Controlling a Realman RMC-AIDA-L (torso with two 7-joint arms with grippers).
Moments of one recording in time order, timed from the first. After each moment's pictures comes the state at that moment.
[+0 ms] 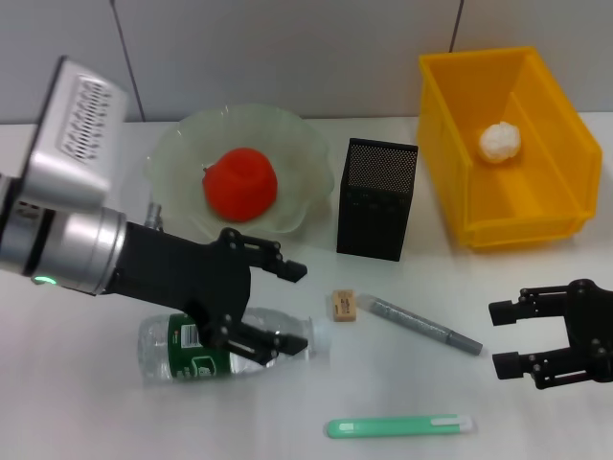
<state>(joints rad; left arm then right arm) -0.66 -2.06 0.99 0.92 2.12 1.70 -1.35 0.56 1.92 -0.61 -0.60 -2.19 -1.85 1.42</state>
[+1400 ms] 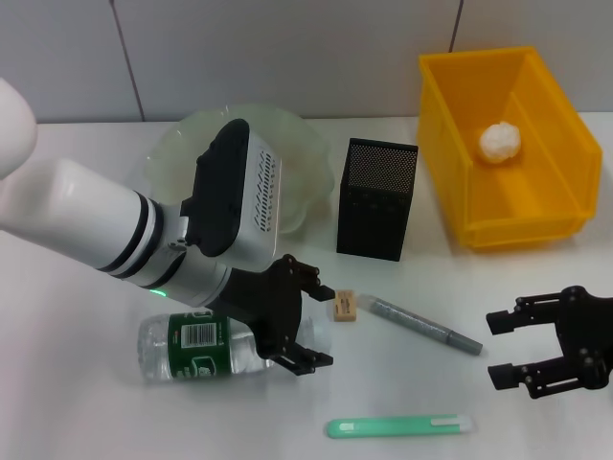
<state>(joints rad) -0.69 -2.08 1.48 0.94 2.16 1.26 -1.51 0.58 1.93 -0.64 -0.62 -2.26 -1.79 1.39</state>
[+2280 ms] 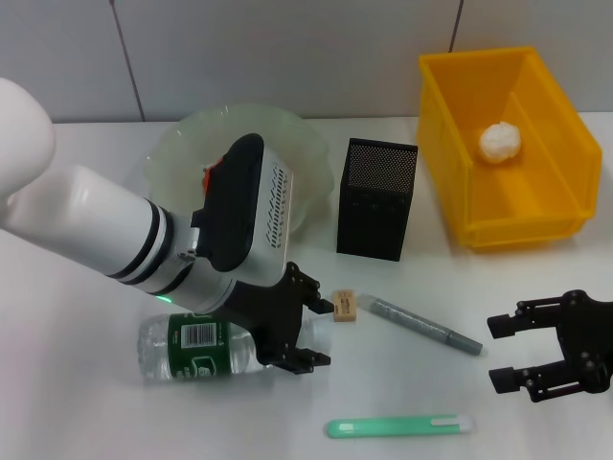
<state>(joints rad) -0.70 -2.08 1.54 0.93 2.18 1.22 -1.51 0.57 1.93 -0.64 -0.61 -2.26 -1.79 1.39</state>
